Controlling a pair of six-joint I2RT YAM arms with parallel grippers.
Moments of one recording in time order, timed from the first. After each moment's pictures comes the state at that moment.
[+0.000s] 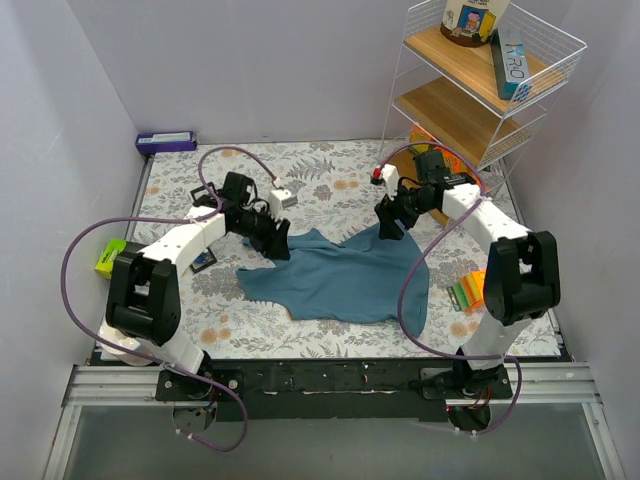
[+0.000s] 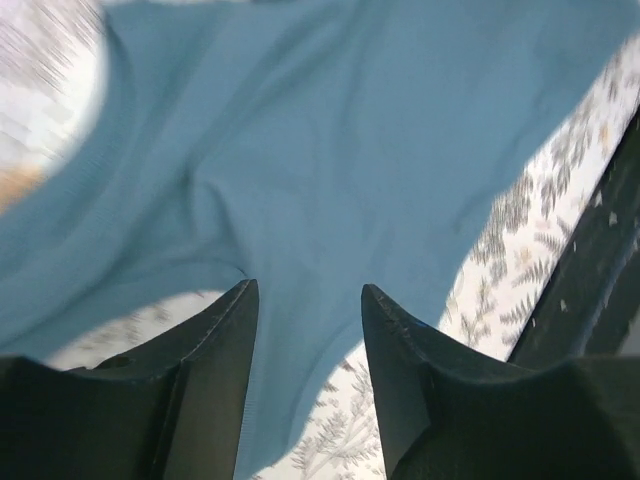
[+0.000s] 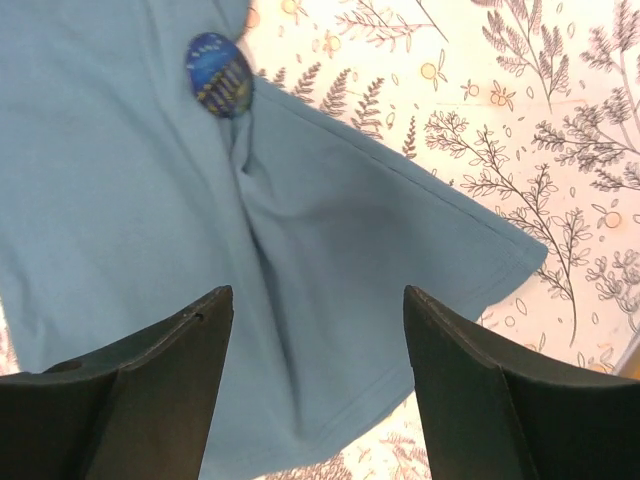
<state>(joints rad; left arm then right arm) -0.29 1.59 1.19 -0.63 0.69 0.39 0.27 1.68 1.31 -0.69 -0.59 -0.63</state>
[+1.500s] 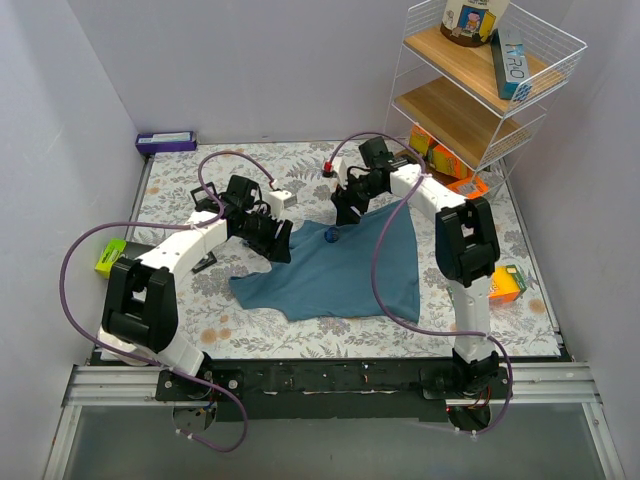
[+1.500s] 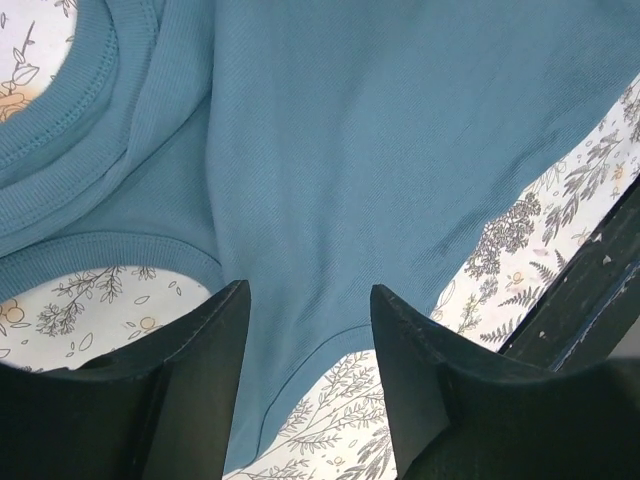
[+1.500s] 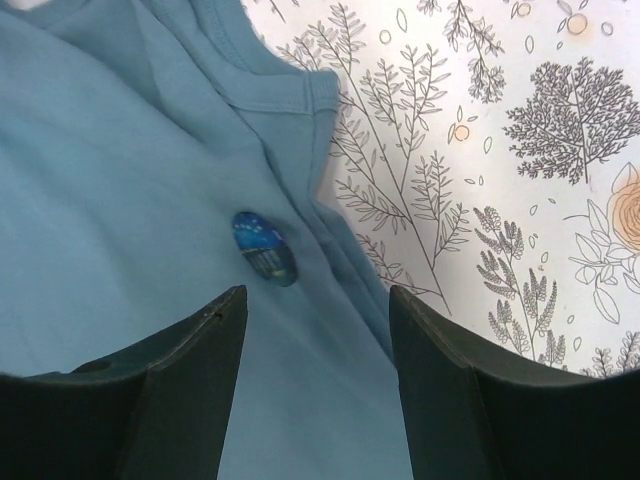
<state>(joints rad) -0.35 1.56 1.13 -0.64 0.54 0.22 0.45 2.12 1.75 -0.68 -0.67 -0.67</state>
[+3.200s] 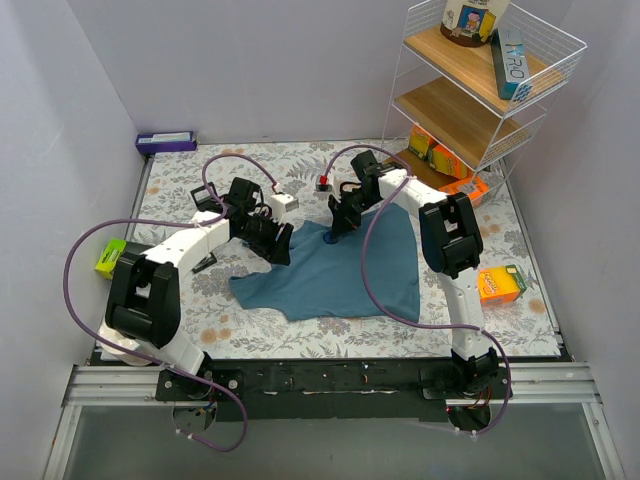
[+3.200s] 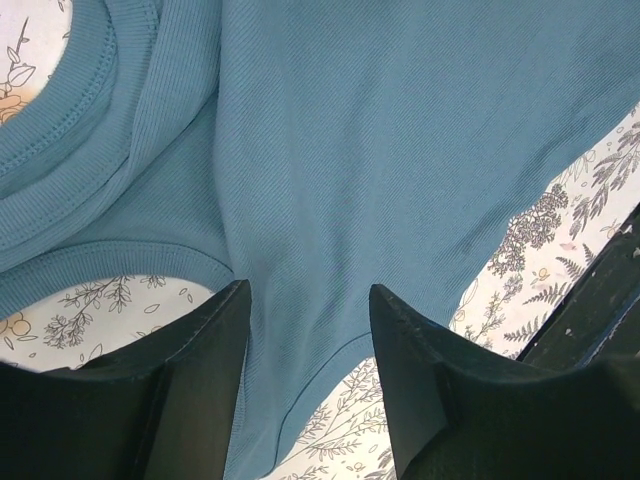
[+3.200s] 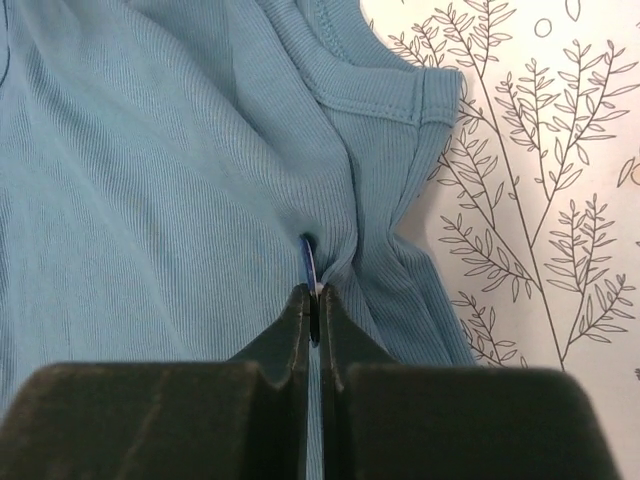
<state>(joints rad) -0.34 1.60 1.11 -0.61 0.54 0.24 0.47 2.30 1.84 -0.80 -0.85 -0.76</state>
